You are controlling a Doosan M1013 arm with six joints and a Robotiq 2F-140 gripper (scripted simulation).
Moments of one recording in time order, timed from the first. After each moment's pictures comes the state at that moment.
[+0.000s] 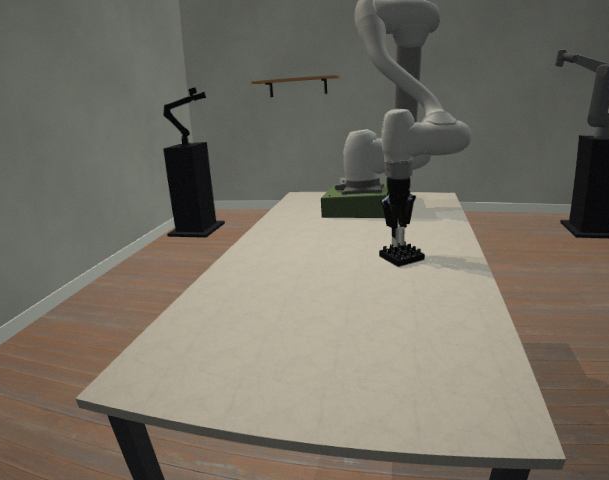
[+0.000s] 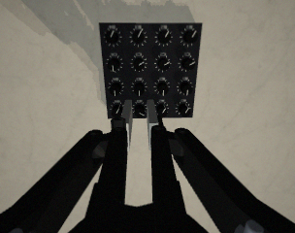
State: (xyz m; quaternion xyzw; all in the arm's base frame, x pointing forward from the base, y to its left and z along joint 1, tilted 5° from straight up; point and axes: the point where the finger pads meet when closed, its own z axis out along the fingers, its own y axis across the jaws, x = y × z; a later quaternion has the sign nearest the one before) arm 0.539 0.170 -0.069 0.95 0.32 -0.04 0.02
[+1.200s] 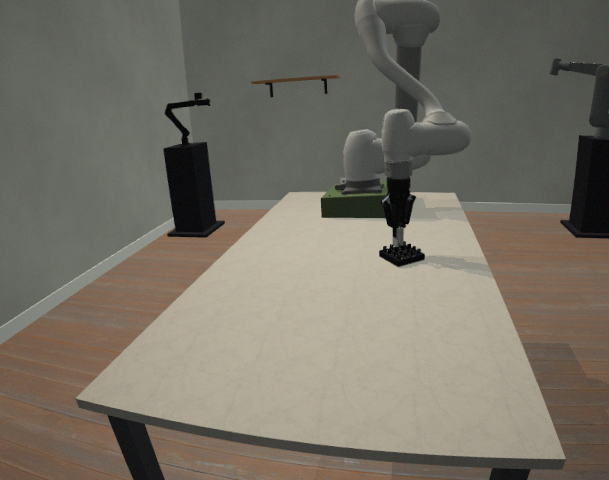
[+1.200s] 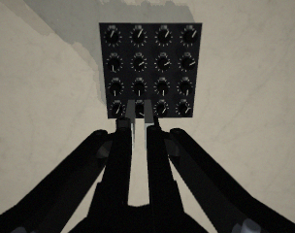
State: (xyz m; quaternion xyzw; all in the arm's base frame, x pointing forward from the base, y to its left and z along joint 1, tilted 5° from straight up) arm 0.539 0.170 -0.069 0.95 0.32 -0.04 0.02
